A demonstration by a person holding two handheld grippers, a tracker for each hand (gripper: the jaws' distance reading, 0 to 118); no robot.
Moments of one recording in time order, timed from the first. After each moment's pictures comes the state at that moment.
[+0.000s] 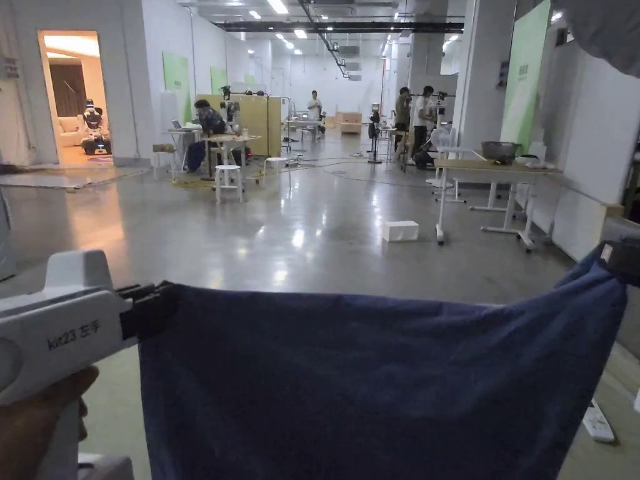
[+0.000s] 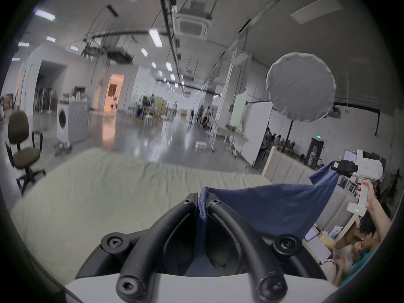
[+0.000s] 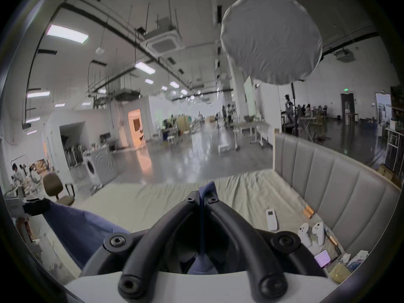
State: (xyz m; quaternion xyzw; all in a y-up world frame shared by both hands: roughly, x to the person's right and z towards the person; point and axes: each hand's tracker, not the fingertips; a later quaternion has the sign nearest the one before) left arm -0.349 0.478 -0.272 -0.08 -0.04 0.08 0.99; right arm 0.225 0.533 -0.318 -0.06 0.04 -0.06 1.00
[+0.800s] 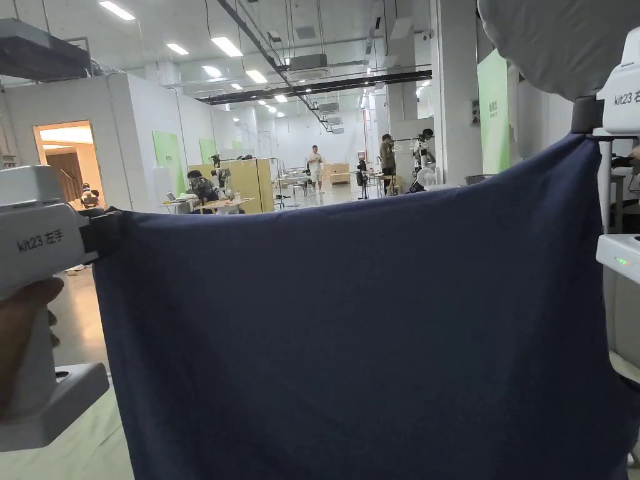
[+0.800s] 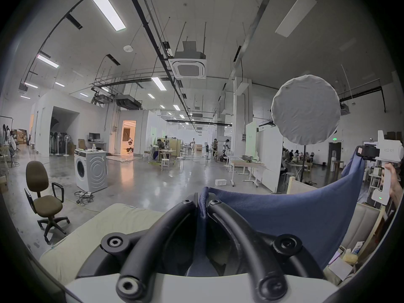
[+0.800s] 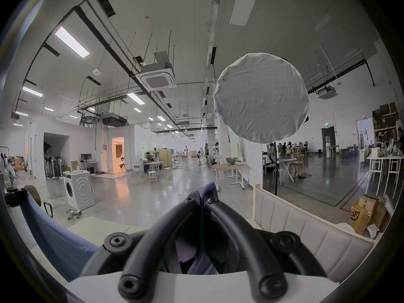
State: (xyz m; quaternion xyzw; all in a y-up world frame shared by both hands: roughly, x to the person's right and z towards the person) left arm -0.345 0.615 -0.281 0.01 0.03 0.02 1.00; right arm 0.210 0.674 -0.322 0.06 -0.04 0.01 1.00
